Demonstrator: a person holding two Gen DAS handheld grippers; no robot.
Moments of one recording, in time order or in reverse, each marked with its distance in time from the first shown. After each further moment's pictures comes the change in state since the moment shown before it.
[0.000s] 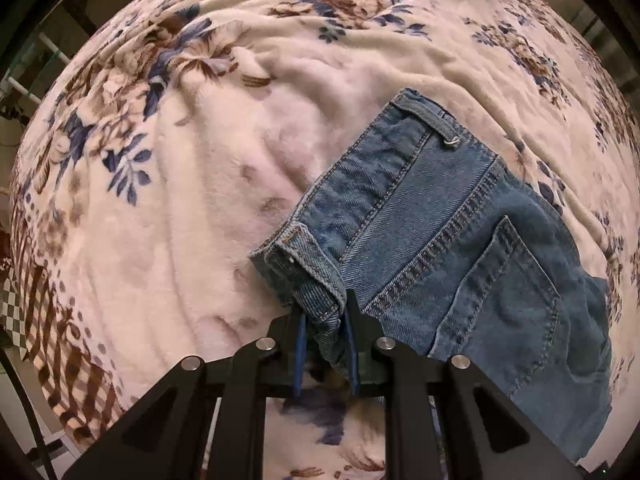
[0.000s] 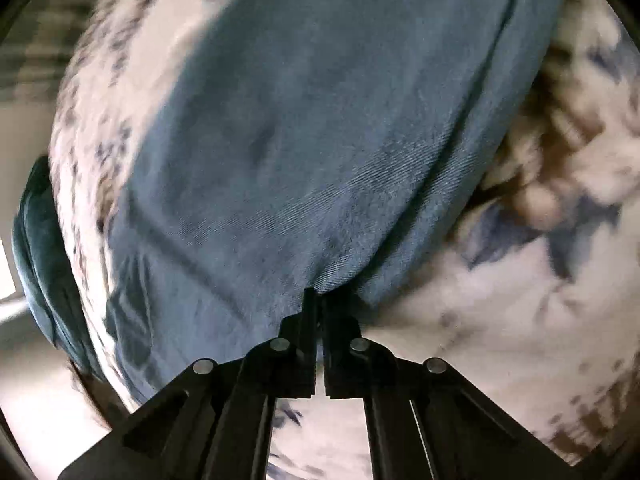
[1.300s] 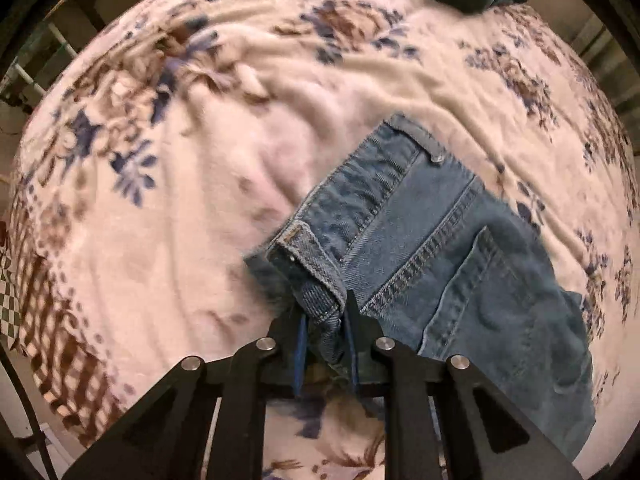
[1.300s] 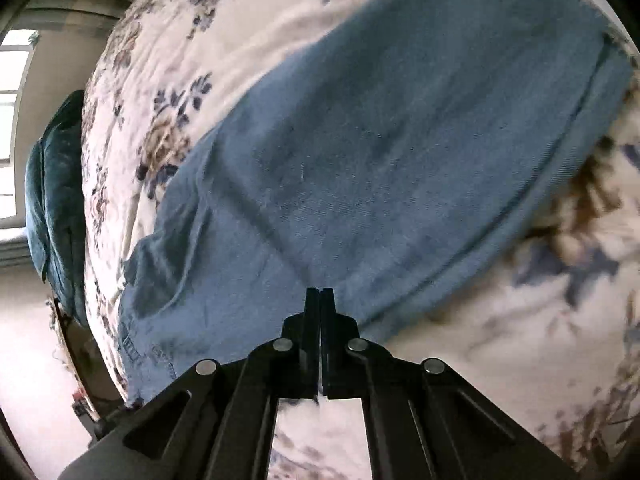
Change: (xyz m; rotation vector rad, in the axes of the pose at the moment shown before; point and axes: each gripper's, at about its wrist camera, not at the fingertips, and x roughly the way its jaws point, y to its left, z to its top) left arm -0.023 0.028 -0.007 -0.026 -0.039 -0.037; right arm -0.019 0.055 -0.009 -0.200 0.010 0.002
